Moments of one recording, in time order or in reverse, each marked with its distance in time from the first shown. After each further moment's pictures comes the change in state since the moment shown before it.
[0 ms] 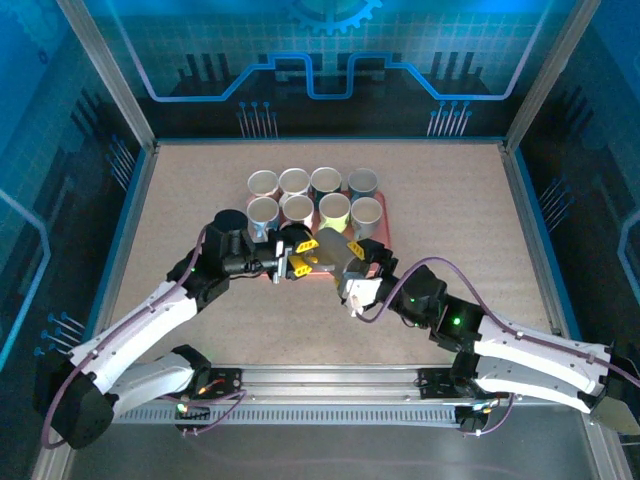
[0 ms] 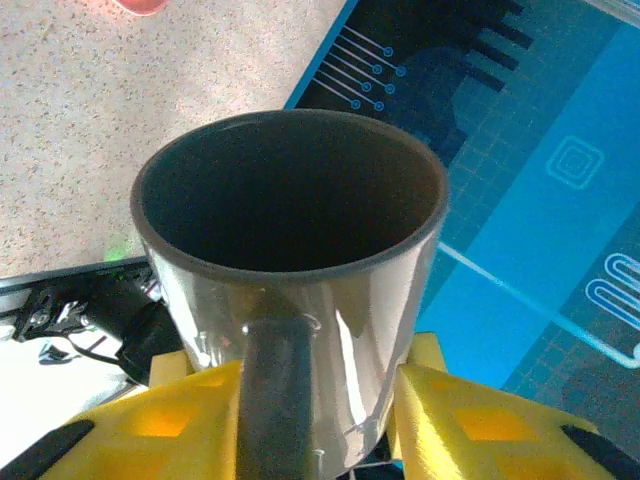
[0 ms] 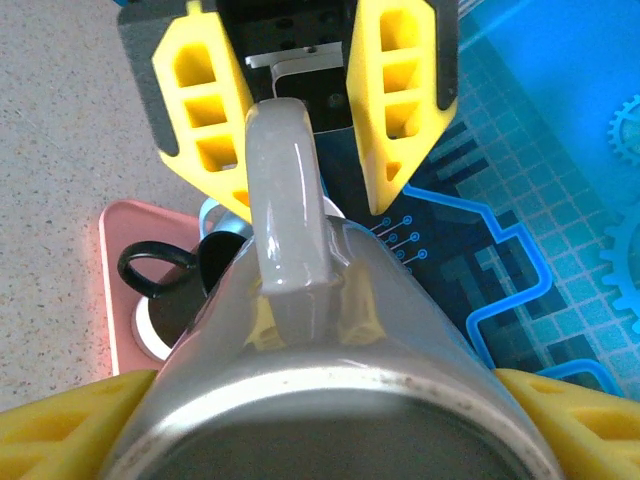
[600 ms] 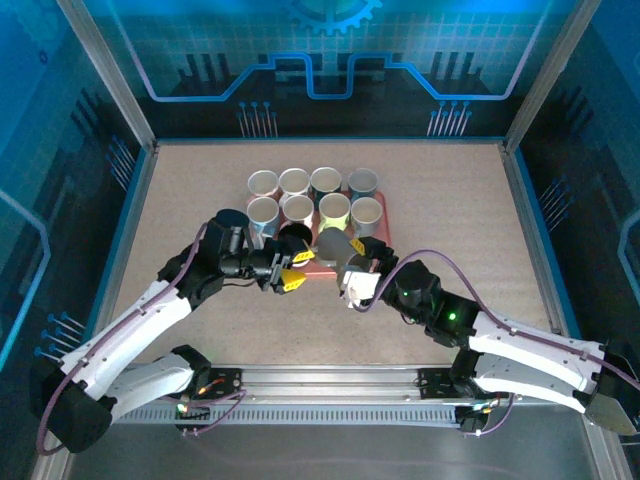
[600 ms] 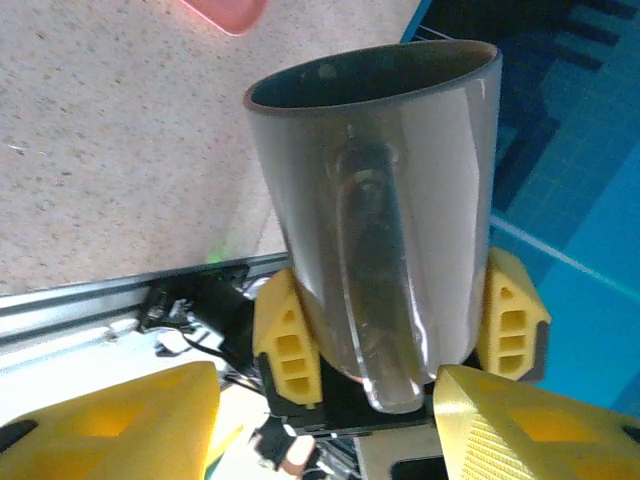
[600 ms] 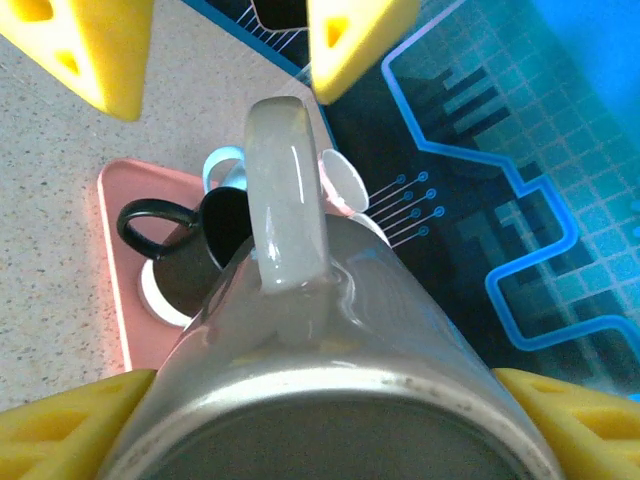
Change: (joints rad) left arm 0.000 -0.026 0.083 -0.304 0.002 0.219; right arm -0.047 0.043 0.010 -0.025 0.008 0.038
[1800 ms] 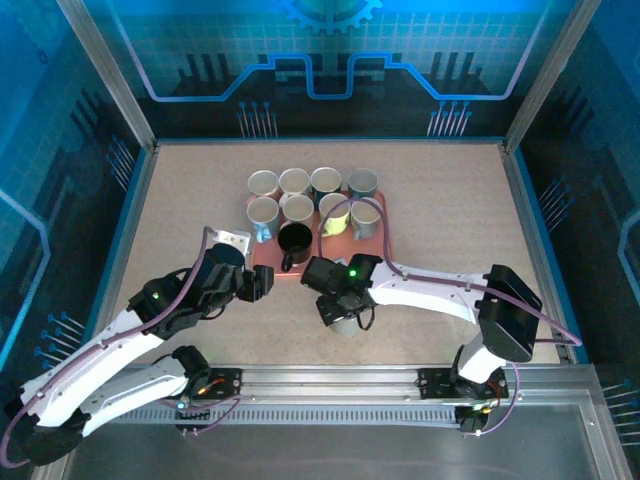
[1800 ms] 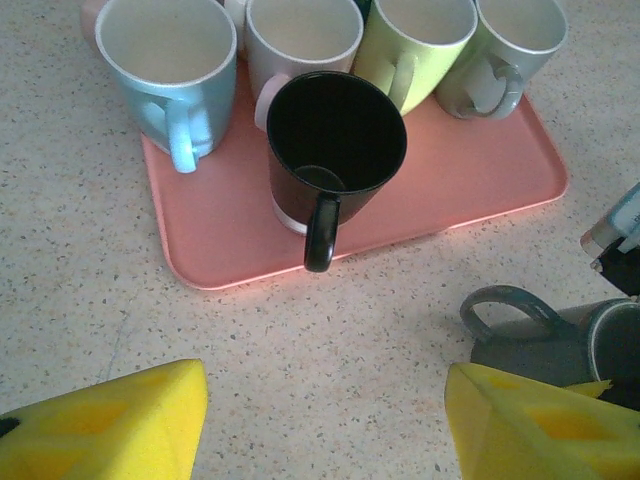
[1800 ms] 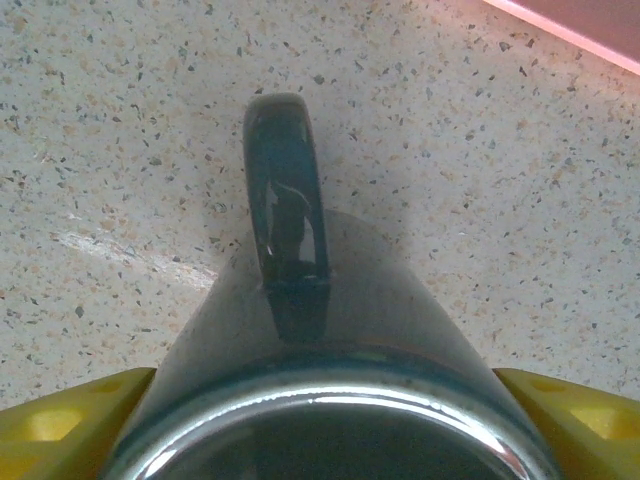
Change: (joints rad) left arm -0.223 -0.219 0.024 -0.451 -0.907 1.089; right arm 0.103 0.731 0.627 -1.089 -0.051 1.548
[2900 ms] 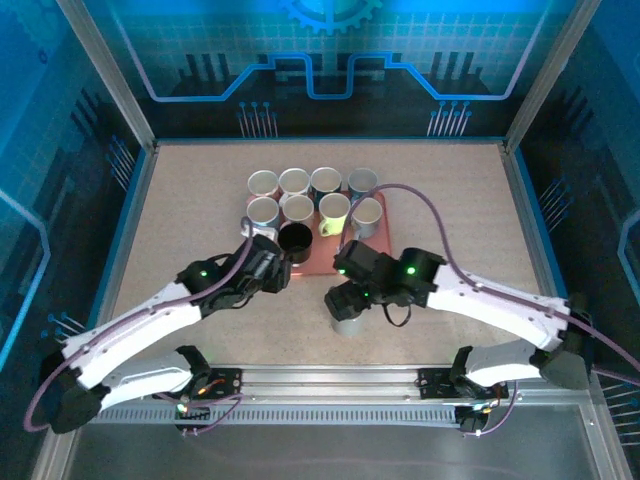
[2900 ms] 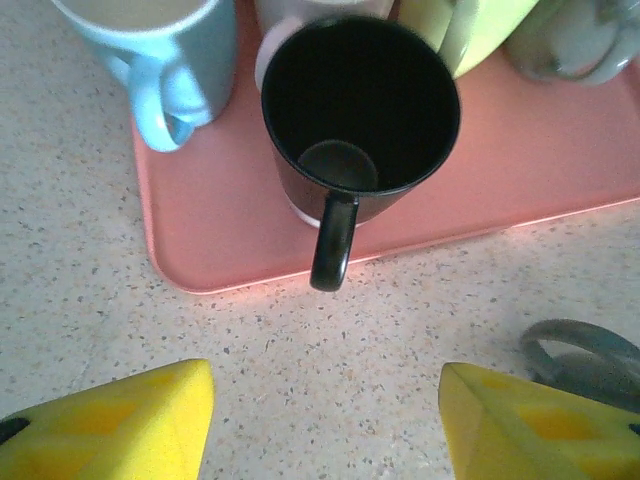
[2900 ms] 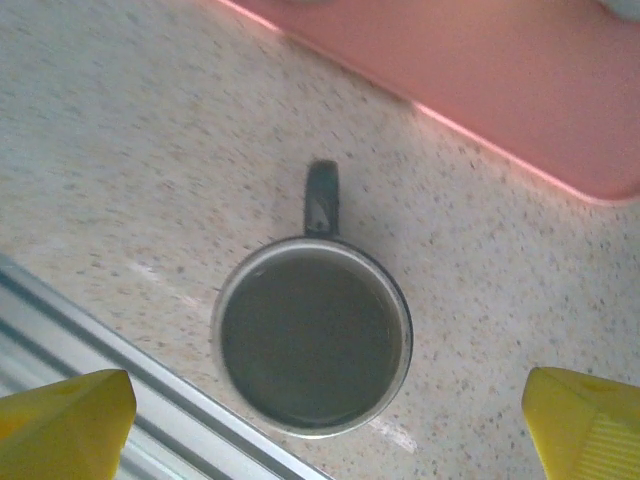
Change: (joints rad) left arm -0.017 0.241 0.008 0.091 -0.061 -0.060; right arm -0.024 -0.293 0.010 -0.057 -0.013 -0.150
